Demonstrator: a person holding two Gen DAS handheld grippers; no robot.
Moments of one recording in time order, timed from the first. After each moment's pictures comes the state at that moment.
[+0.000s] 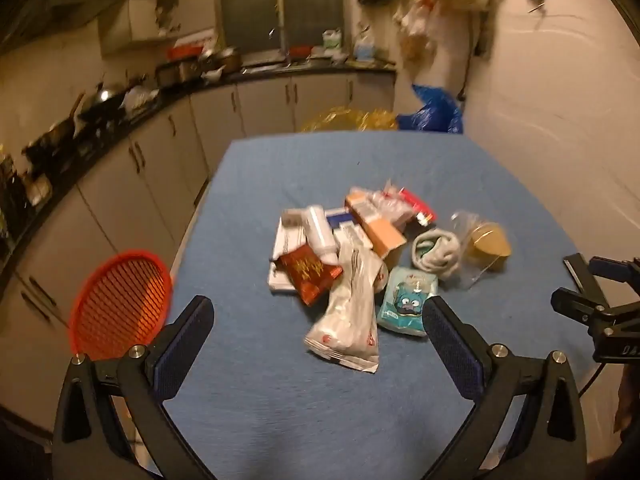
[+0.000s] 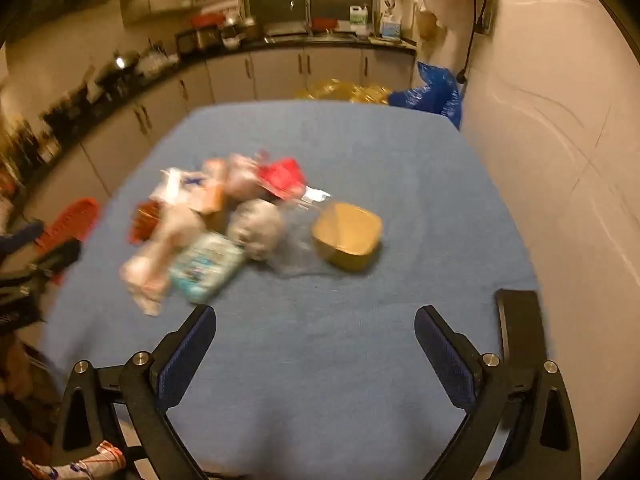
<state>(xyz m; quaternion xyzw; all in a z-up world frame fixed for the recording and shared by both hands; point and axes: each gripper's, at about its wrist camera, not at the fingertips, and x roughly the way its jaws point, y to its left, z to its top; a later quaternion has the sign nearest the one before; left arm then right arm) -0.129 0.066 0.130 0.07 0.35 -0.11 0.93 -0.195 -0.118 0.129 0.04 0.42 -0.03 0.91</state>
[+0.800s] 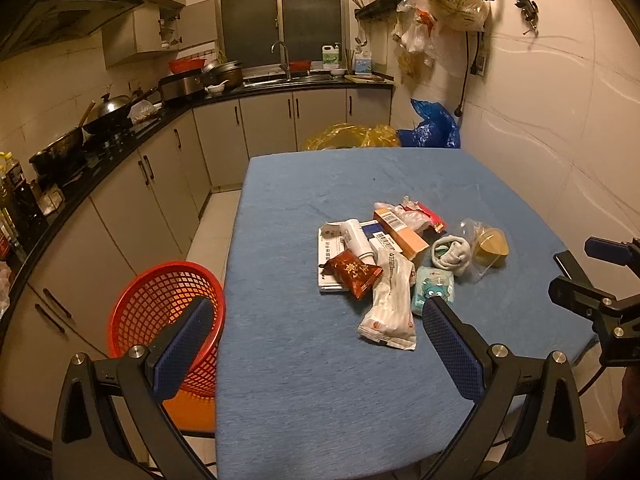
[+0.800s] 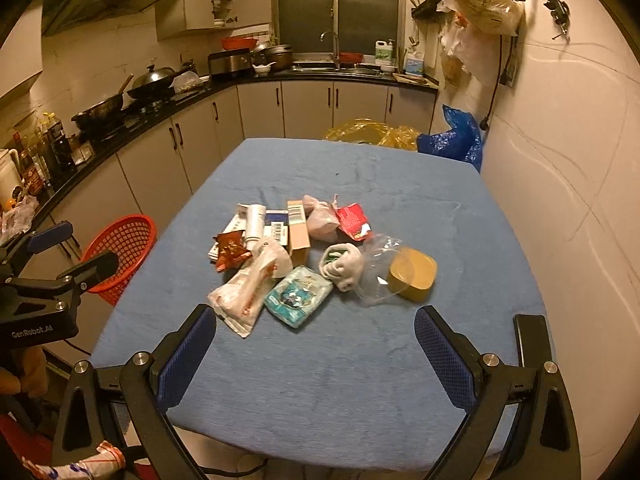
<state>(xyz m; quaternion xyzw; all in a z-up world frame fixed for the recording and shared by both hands) -0.144 0.117 0.162 0.06 0.34 -0.11 0.93 -0.206 -0.041 0.169 0.01 0.38 -0.01 0.93</state>
